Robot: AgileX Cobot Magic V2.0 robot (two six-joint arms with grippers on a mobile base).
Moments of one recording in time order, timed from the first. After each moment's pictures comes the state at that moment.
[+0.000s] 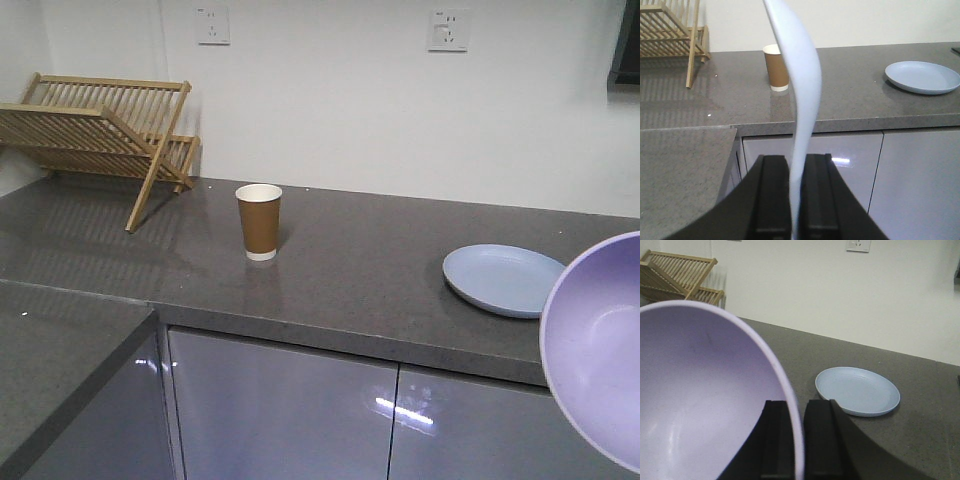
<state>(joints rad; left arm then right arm) -0.16 0.64 -0.81 -0.32 0.50 0.29 -0.23 0.65 -0.74 0.97 0.47 -1.01</state>
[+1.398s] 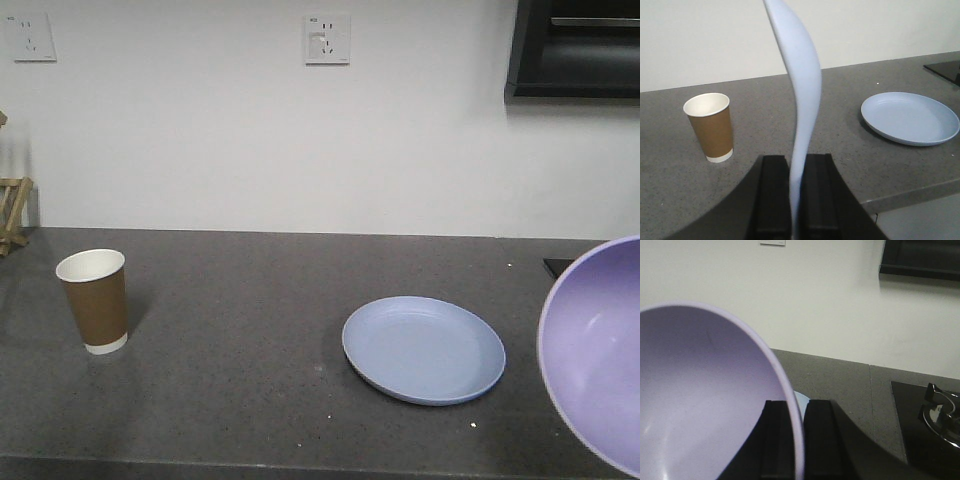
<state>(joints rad) -0.16 0.64 -0.81 -0.32 0.50 0.29 -0.23 0.65 -0.74 0.97 0.47 -1.01</state>
